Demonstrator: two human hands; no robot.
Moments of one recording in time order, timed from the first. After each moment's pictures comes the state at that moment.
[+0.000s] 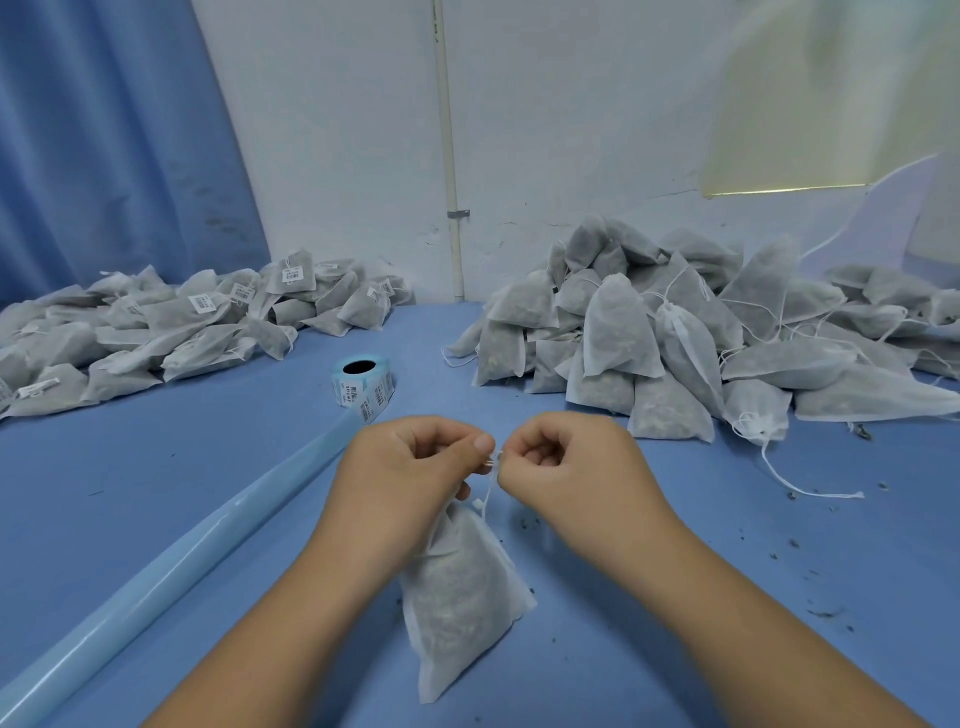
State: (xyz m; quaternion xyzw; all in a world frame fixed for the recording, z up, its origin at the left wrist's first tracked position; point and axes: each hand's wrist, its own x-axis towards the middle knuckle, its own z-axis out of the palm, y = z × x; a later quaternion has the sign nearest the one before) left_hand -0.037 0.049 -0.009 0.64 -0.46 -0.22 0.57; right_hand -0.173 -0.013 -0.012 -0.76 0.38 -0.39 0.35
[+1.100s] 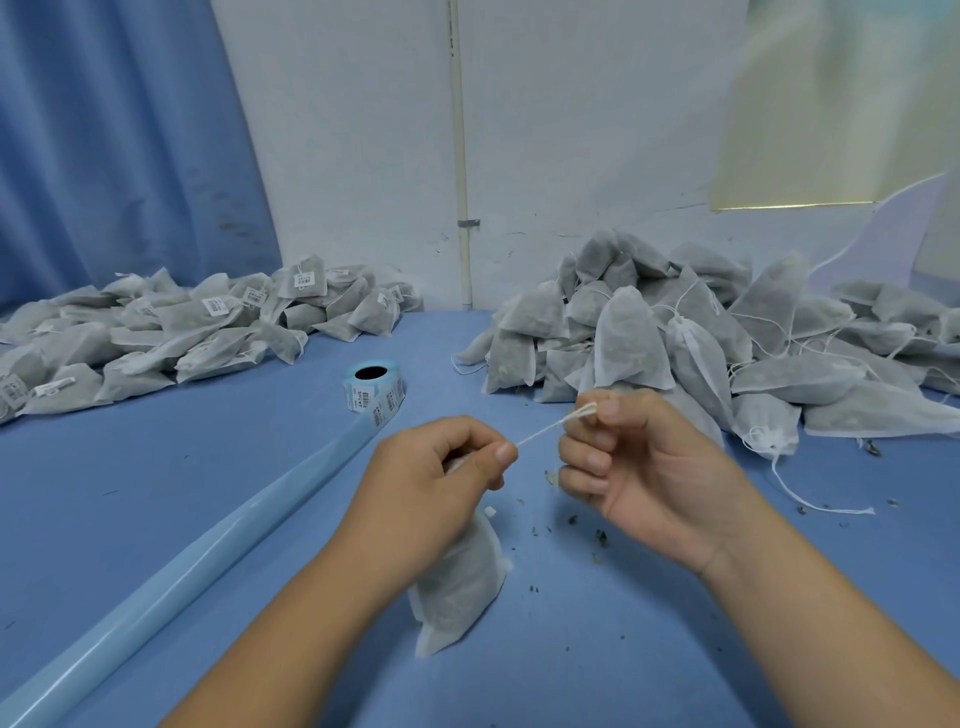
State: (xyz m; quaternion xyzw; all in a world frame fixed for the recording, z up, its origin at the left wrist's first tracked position) left_hand -0.032 0.052 -0.008 0.61 -0.57 -0.15 0.52; right_hand -0.192 -0.040 -0.001 -0.46 0.09 -0.35 0.81
